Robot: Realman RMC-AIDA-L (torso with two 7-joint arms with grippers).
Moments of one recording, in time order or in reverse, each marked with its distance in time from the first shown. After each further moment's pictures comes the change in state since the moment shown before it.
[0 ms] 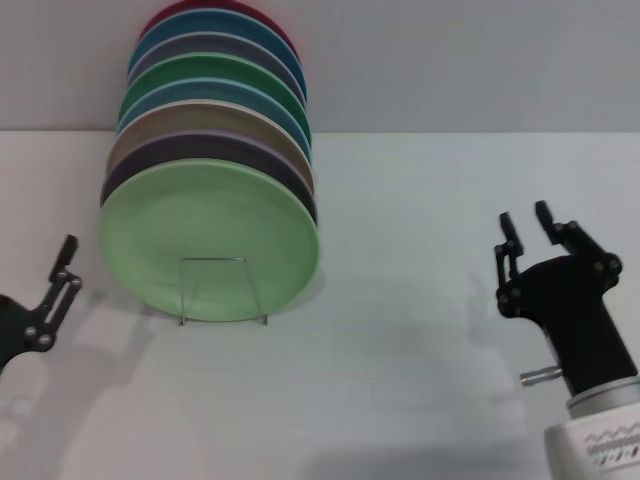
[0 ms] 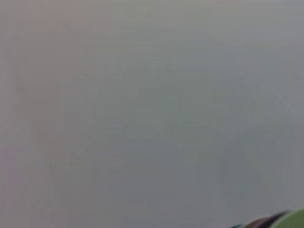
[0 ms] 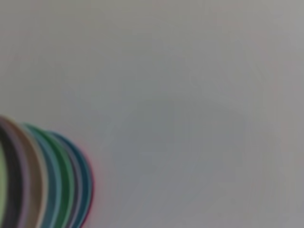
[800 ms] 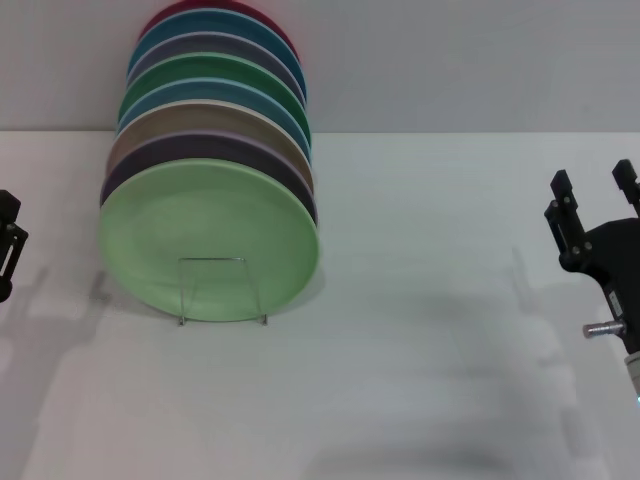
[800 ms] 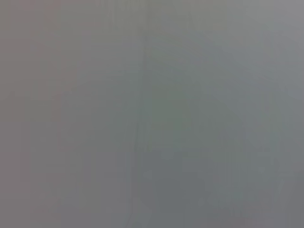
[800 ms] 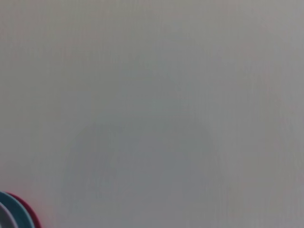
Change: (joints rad) left arm -0.033 -0.003 -0.212 -0.029 -0.001 -0.156 -0.494; right arm 0.095 0.002 0.067 -0.258 -0.005 -0.093 0.467
